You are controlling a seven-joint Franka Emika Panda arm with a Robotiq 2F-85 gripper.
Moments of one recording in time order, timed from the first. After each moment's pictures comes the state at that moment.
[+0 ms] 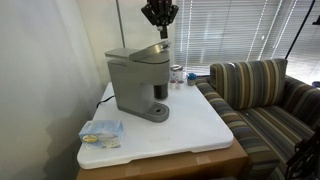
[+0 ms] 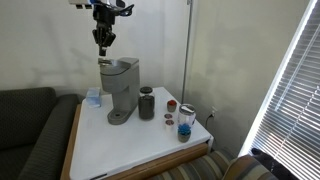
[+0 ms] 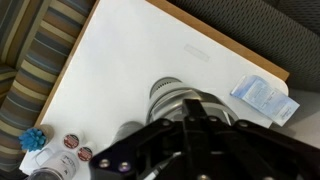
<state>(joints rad) 0.14 0.63 0.08 -1.16 0.03 1.60 0.29</state>
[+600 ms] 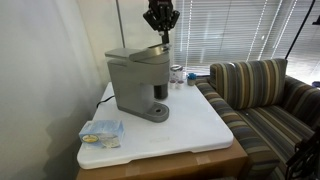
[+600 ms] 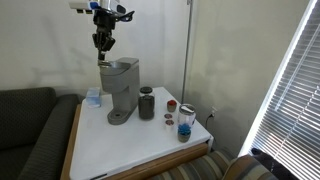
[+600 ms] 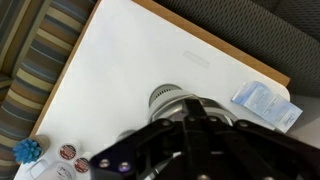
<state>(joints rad) 0.14 0.63 0.08 -1.18 0.06 1.60 0.29</state>
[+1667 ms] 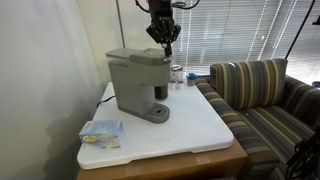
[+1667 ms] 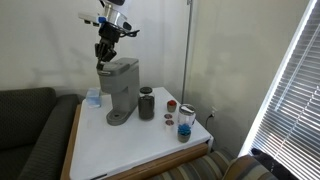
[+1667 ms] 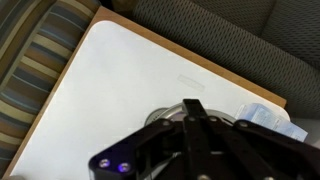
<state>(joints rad) 0.11 0.77 0.08 -1.05 0.14 1.46 0.27</state>
